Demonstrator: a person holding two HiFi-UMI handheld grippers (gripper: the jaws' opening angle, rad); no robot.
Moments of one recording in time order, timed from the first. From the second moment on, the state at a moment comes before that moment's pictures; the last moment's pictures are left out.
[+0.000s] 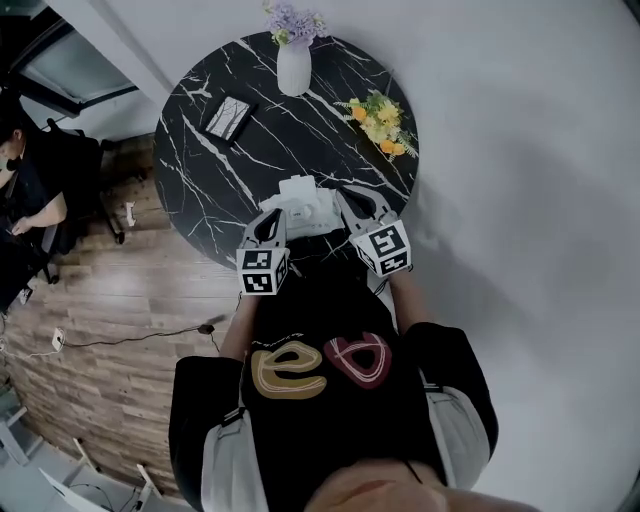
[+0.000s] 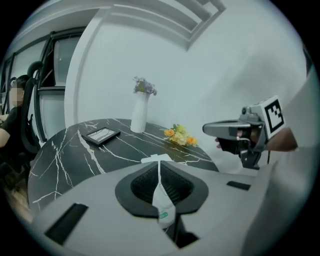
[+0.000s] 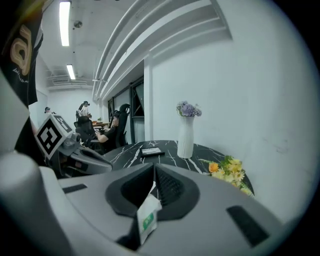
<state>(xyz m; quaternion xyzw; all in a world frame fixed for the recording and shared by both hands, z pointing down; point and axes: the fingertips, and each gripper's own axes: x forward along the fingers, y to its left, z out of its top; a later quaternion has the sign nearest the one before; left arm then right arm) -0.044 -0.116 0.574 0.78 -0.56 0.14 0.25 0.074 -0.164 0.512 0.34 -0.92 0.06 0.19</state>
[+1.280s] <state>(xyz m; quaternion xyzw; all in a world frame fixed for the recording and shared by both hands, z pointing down) -0.030 -0.103 0.537 0.78 -0.58 0.11 0.20 0.079 -0.121 0.523 0.38 -0.91 0.08 0.16</state>
